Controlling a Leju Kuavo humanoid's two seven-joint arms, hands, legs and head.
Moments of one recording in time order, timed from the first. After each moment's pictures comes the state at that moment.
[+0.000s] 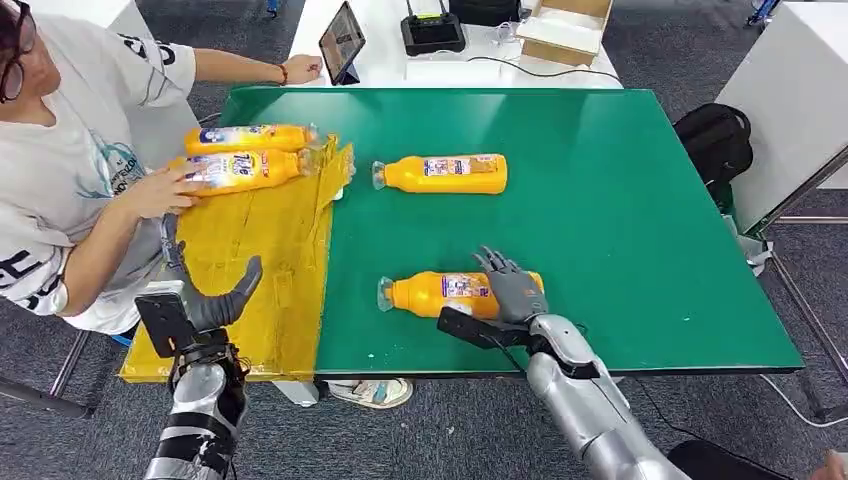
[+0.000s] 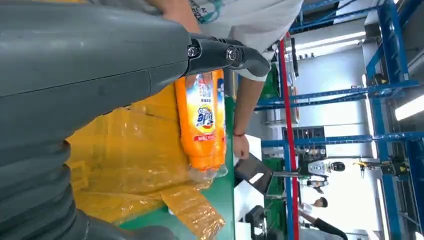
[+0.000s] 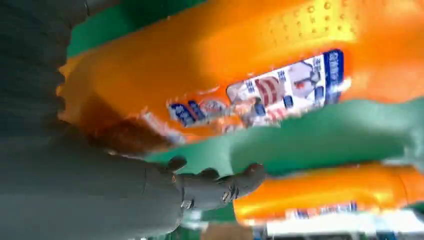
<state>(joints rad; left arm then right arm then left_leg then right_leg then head) -0.24 -0.21 0.01 -1.20 -0.16 0.38 -0.70 -0.42 -0.01 0.33 -0.89 0.88 -0.12 -0.08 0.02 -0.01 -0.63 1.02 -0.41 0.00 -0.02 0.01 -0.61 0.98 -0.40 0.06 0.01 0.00</state>
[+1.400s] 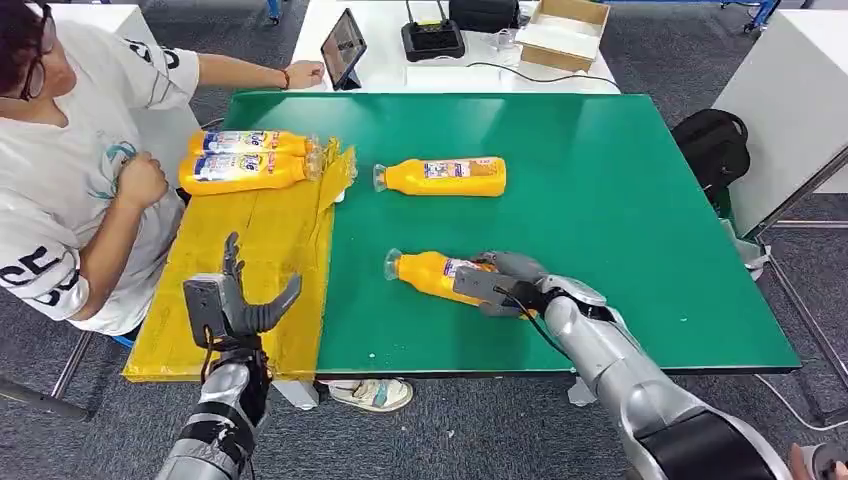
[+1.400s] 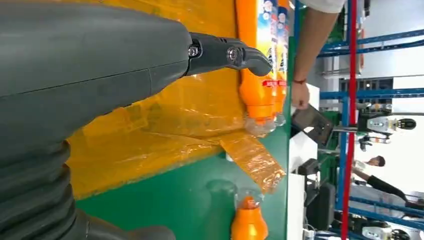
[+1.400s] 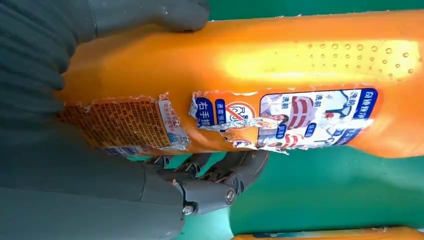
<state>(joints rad) -0.34 -0.21 0.00 -0.89 -0.08 0.25 -0.67 -0.69 -0.07 0.43 -0.56 0.69 0.21 -0.08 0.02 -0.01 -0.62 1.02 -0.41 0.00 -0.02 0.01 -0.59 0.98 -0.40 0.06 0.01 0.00</state>
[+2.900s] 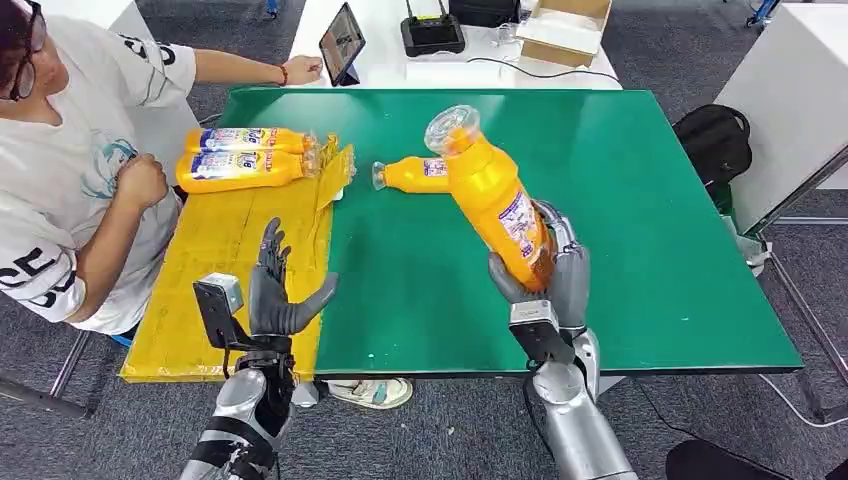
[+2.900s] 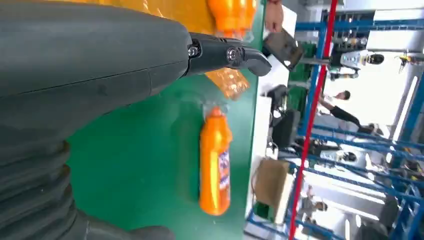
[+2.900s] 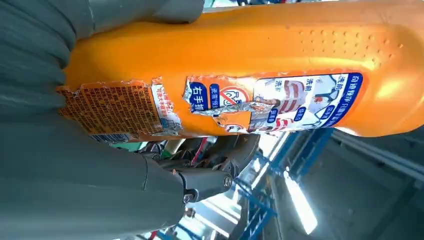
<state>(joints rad) -0.23 -0.26 -0.16 -1.15 0.03 0.08 -0.57 -0.21 0.12 0.13 -1.33 0.34 -0.52 -0.60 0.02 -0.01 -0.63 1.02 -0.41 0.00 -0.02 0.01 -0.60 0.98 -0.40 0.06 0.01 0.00</state>
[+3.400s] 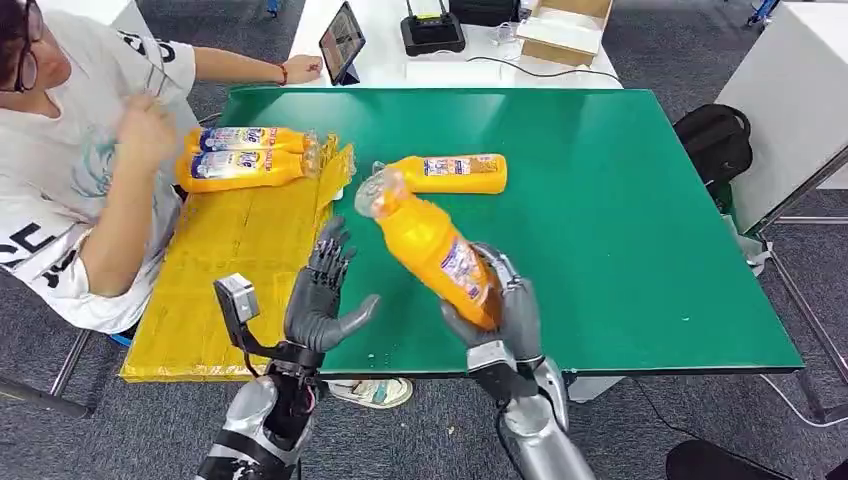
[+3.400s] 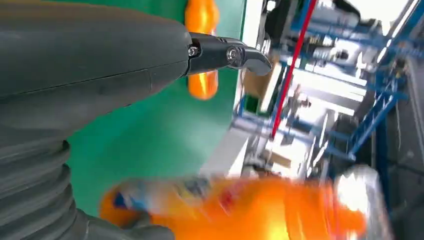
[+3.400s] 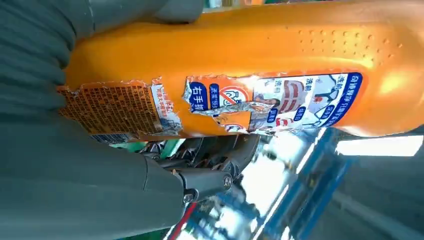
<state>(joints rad) -0.18 -0.26 -0.32 -1.28 0.23 -0.19 -0.46 -0.14 0.19 0.22 -1.24 0.41 -0.42 -0.66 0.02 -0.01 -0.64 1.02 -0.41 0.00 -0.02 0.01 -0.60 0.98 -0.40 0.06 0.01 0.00</state>
